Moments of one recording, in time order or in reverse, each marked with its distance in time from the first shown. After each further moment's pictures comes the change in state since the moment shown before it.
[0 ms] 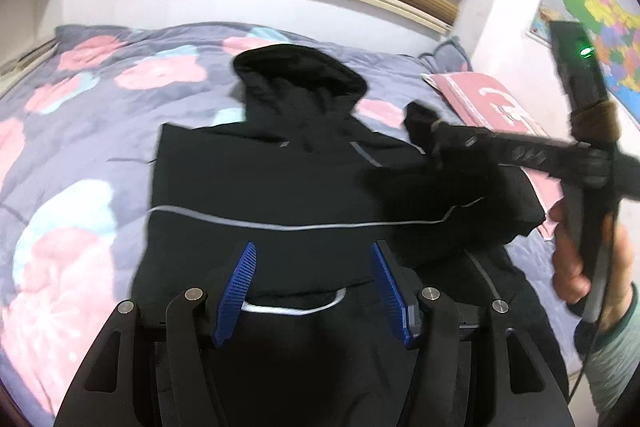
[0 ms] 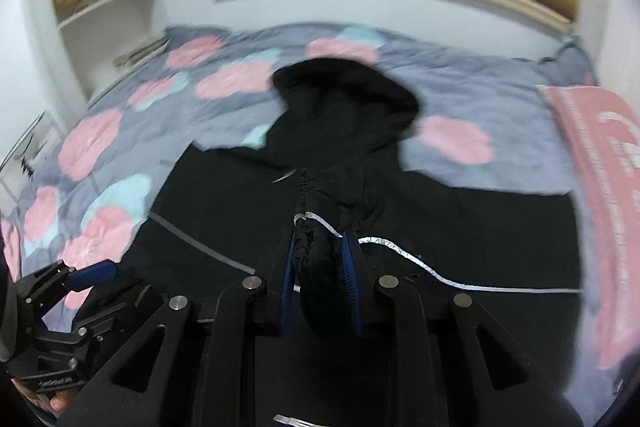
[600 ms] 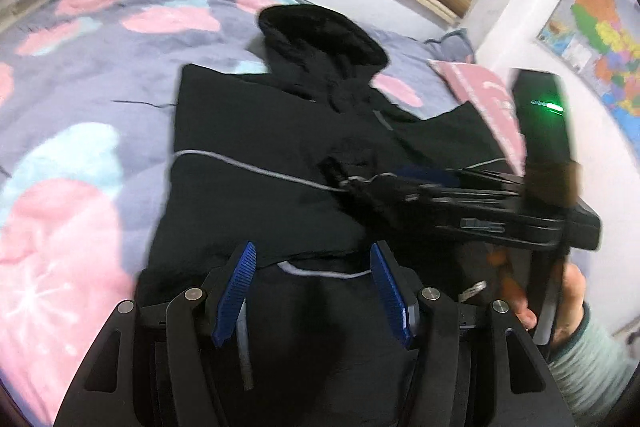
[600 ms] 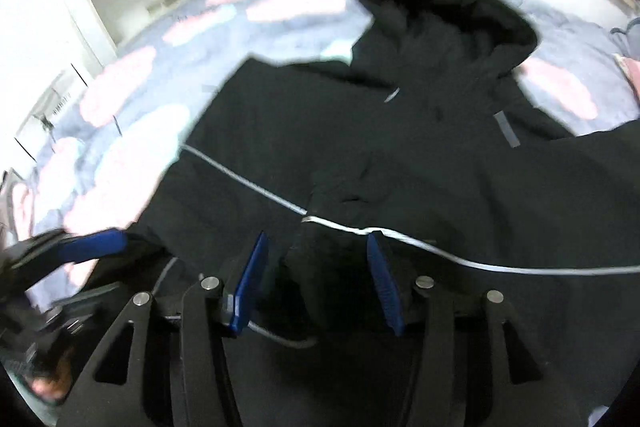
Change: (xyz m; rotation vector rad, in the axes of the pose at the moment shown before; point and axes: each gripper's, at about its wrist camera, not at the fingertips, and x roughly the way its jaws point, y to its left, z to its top) left arm 0.028 0.060 -0.015 -0.095 0.119 -0.148; right arm 0.083 0.049 -0.048 -0.015 0.127 0.154
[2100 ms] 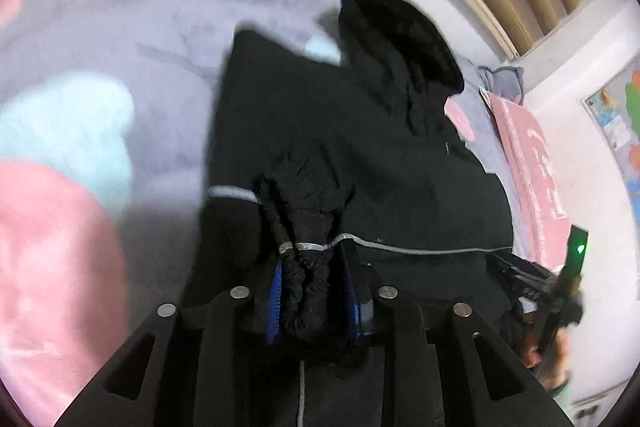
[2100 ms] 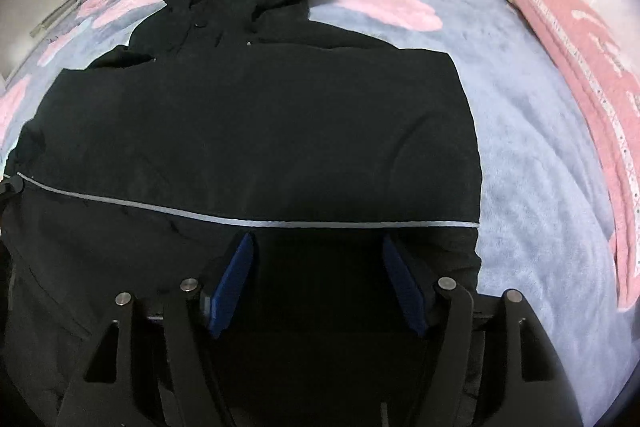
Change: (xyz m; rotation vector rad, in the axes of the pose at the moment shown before) left arm 0.053 0.069 0.043 -0.211 0.019 0.088; right arm -0.008 -0.158 -0.044 0.203 0.111 -0.332
